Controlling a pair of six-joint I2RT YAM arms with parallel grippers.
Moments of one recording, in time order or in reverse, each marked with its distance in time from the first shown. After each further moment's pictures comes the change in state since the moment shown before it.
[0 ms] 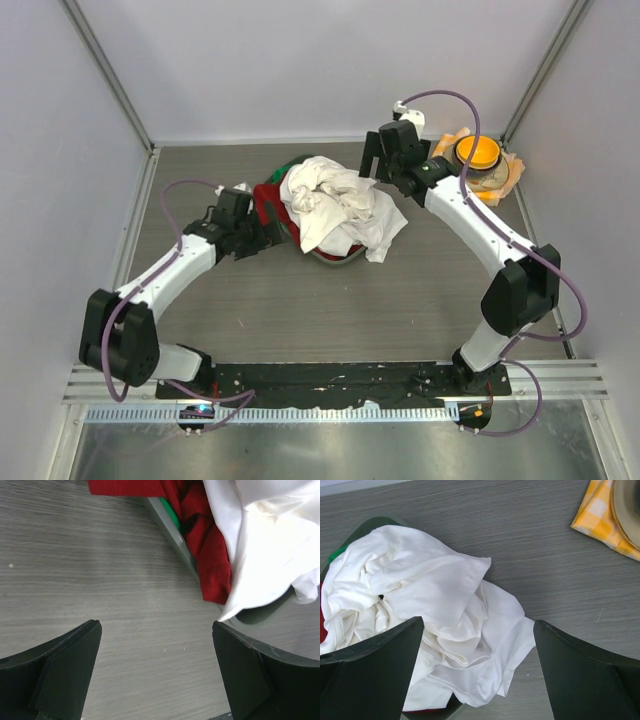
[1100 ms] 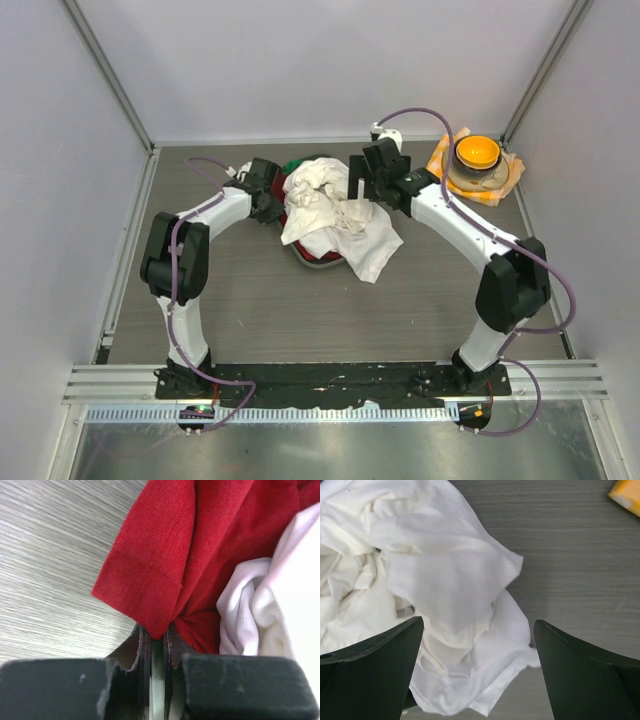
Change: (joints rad) left arm -0.001 0.616 0.448 0.023 -0.253 -0.229; right arm 0.065 -0.036 -0.133 0.003 -0.019 -0.060
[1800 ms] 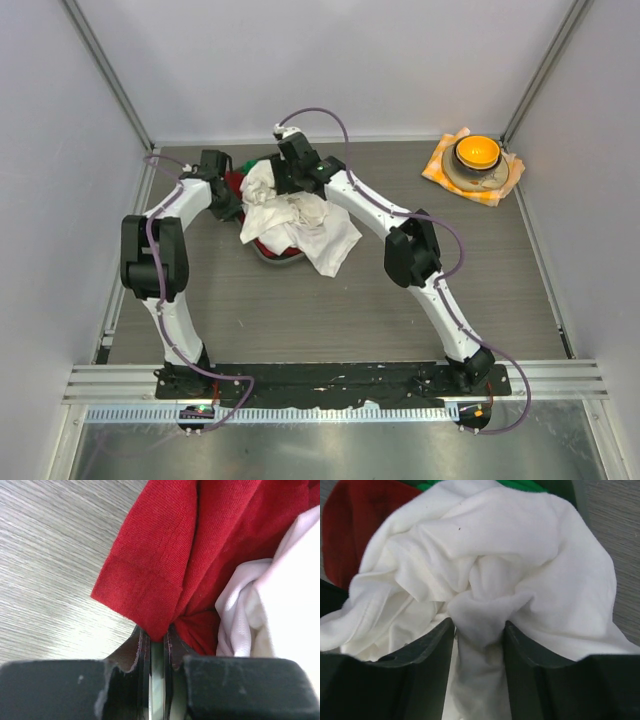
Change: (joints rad) left arm 0.273 -0.024 0.031 -0.142 0.096 0.197; right arm 0.179 0.784 0.893 -0.015 -0.275 -0.069
